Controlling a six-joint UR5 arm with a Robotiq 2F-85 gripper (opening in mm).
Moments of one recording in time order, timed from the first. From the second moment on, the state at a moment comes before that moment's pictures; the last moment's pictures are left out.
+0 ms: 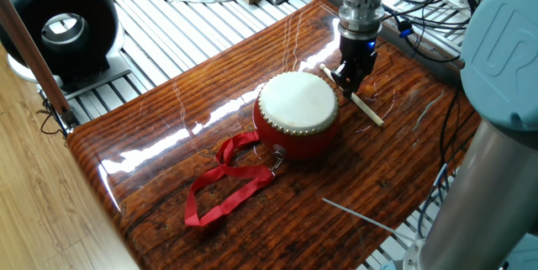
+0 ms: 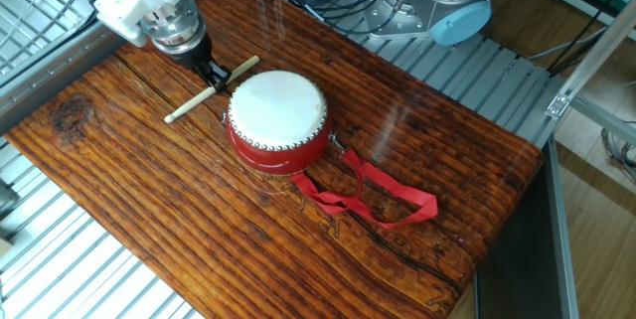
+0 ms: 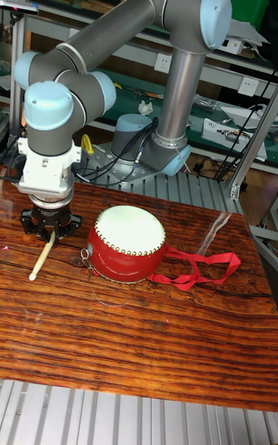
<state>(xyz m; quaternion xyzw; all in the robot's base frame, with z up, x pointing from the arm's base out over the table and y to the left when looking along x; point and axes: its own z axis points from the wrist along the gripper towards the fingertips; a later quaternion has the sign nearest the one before) 0.459 -0.159 0.005 0.01 -1.00 -0.04 0.09</state>
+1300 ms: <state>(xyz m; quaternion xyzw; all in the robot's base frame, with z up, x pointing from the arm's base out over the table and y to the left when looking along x) 0.445 -0.154 0.009 0.04 -0.99 -0.05 0.10</state>
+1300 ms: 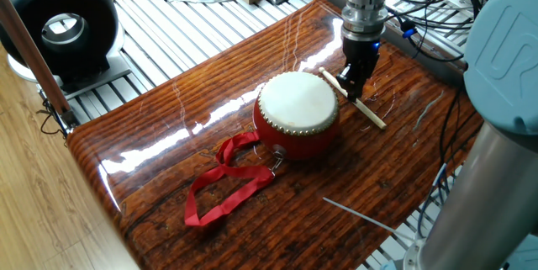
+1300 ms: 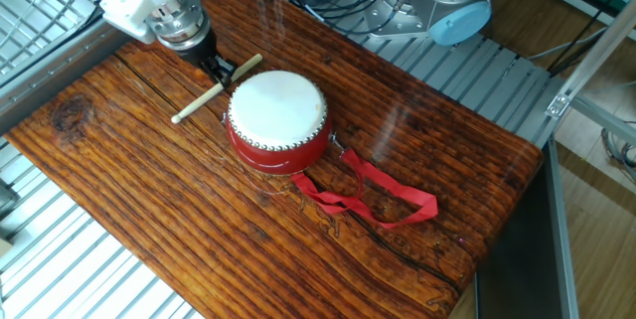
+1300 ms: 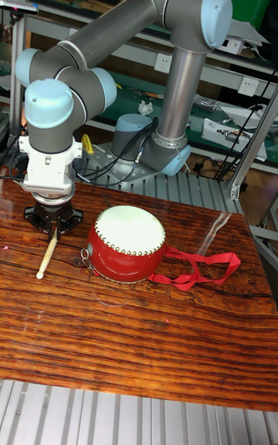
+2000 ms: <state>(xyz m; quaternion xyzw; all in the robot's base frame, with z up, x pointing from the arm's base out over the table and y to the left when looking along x) 0.447 -0.158 0.006 0.05 -0.99 -0.07 0.10</state>
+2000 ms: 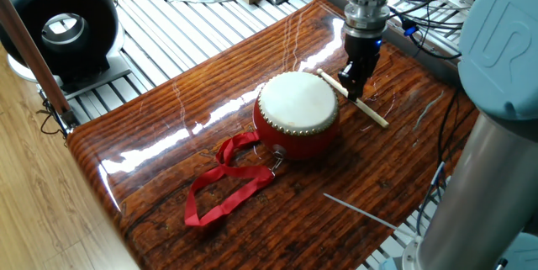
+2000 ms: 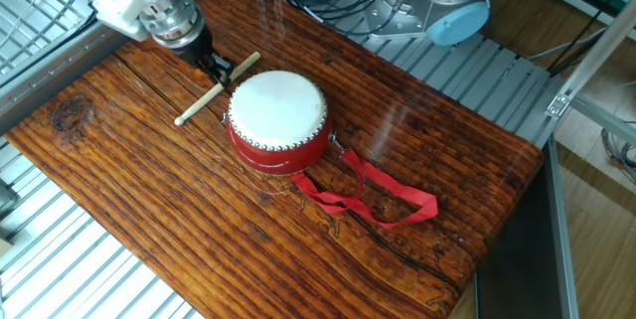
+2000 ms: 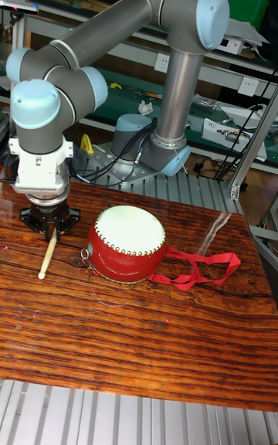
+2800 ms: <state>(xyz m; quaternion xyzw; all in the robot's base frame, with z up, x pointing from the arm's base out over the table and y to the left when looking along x) 0.448 -0.156 0.002 0.05 -0.99 -0.08 0.10</state>
